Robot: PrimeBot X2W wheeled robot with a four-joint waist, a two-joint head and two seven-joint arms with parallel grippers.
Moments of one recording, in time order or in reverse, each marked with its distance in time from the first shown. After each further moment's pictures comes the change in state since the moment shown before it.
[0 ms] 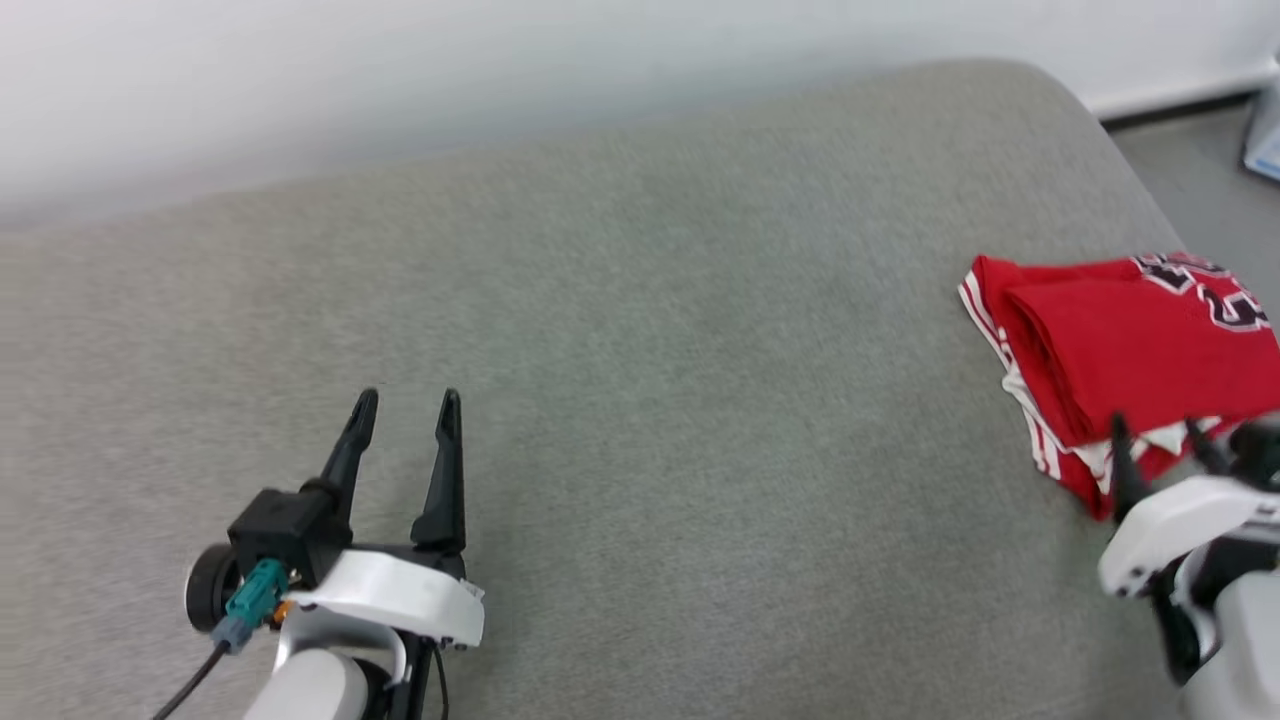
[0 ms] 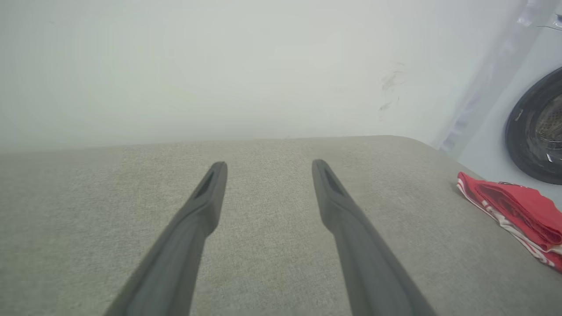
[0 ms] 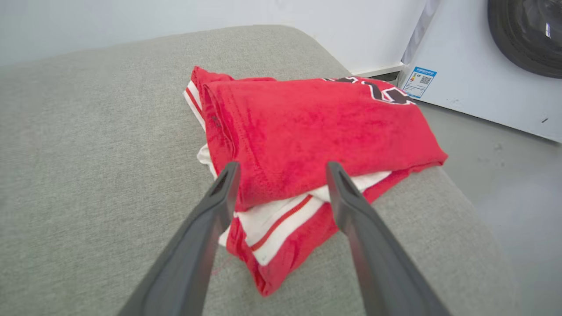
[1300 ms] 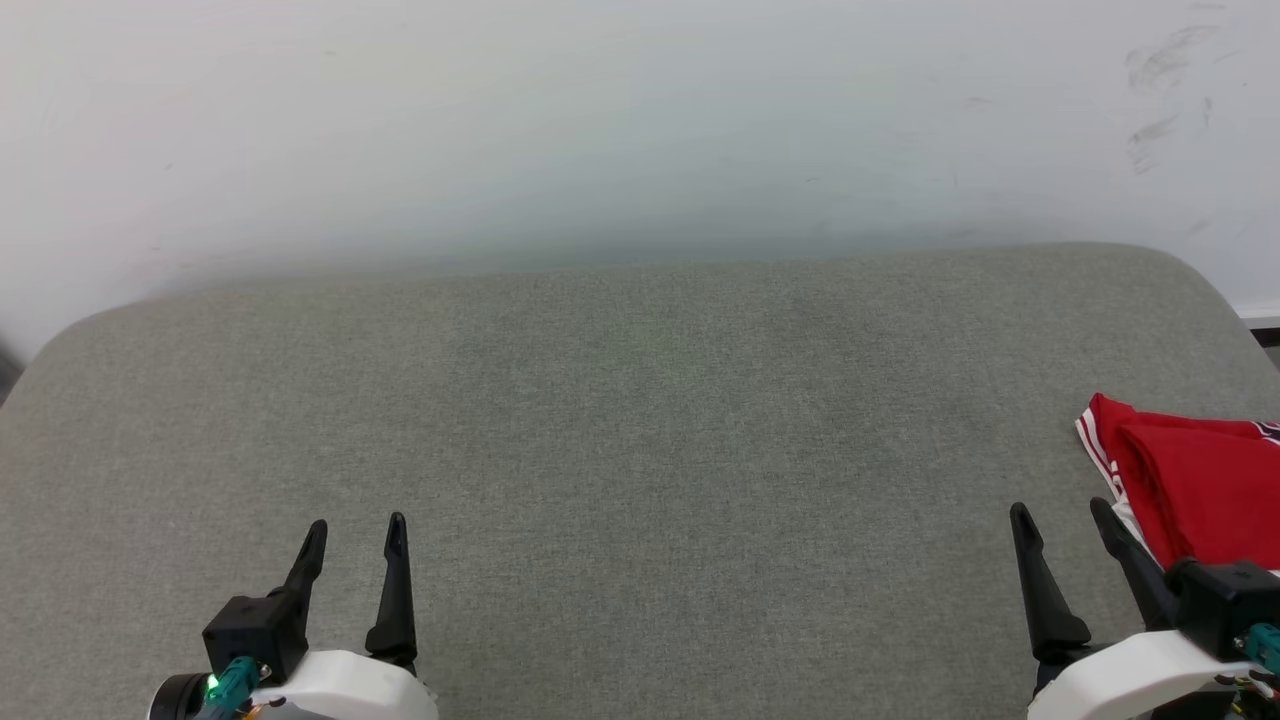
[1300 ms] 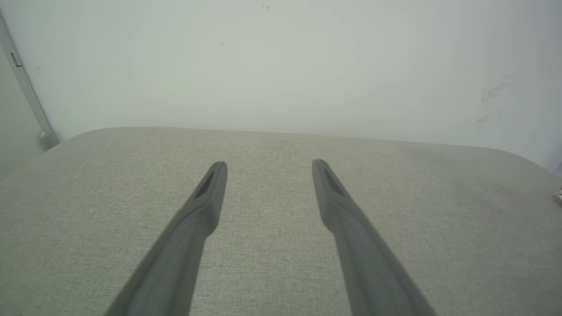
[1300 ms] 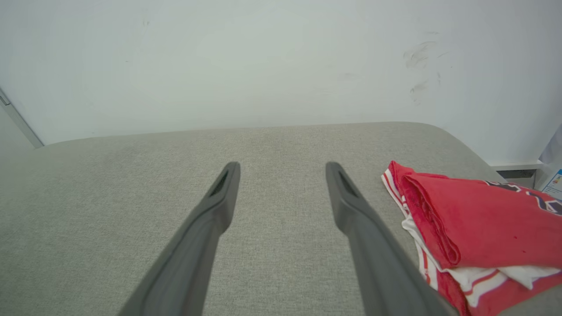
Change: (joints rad) left arm 0.172 -0.004 0.075 0.083 0.004 0.020 -0.014; right arm 0.567 0.161 0.117 -0.946 0.046 0.000 0.271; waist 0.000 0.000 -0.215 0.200
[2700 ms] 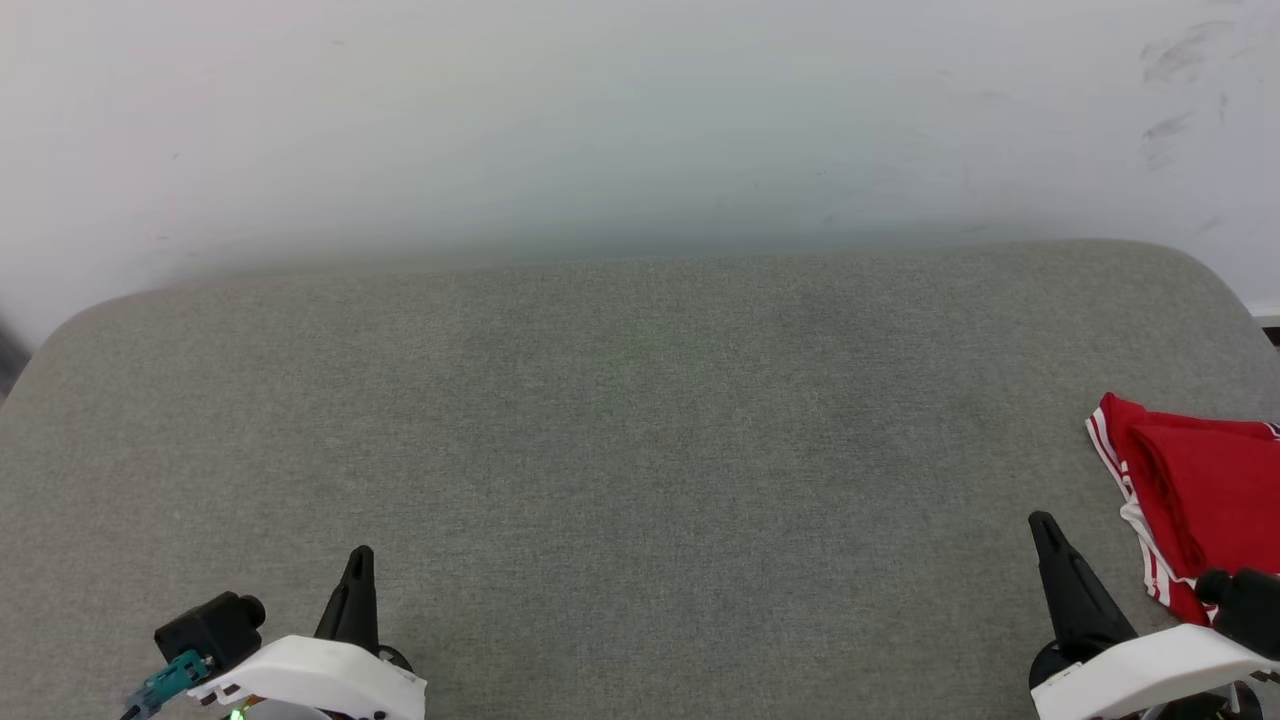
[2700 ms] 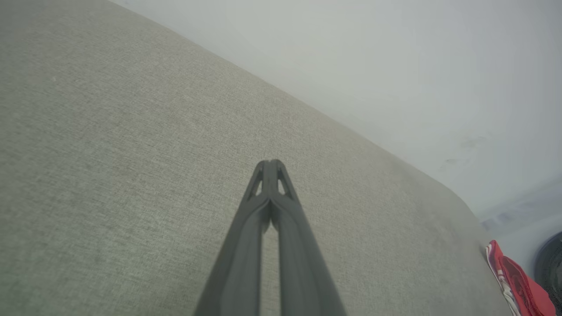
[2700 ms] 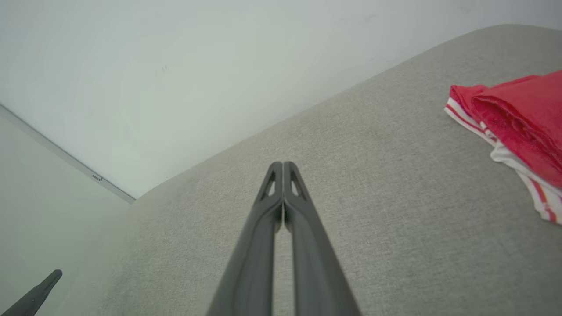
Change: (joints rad) left arm -0.002 -0.084 0.101 0.068 -0.329 -0.102 0.108; right arm -0.034 -0.002 0.005 0.119 0.447 0.000 0.006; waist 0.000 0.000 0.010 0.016
